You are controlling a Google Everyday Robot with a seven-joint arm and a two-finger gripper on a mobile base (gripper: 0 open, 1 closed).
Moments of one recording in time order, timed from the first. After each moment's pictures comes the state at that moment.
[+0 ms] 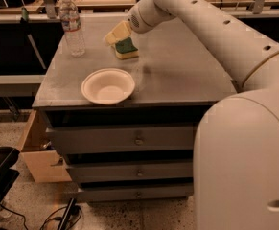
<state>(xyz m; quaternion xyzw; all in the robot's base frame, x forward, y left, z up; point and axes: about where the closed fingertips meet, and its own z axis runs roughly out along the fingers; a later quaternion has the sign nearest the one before) 0.810 0.036 0.912 -0.36 0.82 0.14 0.41</state>
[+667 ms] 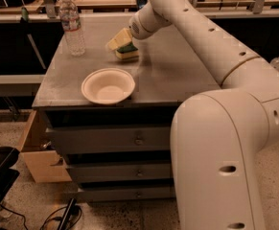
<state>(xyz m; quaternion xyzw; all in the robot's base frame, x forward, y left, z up) 0.840 0.034 0.867 -0.36 0.84 0.16 0.37</state>
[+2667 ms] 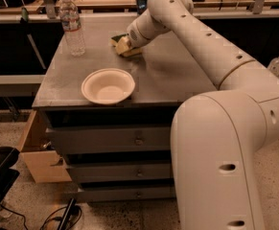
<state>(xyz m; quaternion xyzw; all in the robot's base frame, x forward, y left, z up) 0.826 0.044 0.837 -0.36 0.85 0.19 0.34</state>
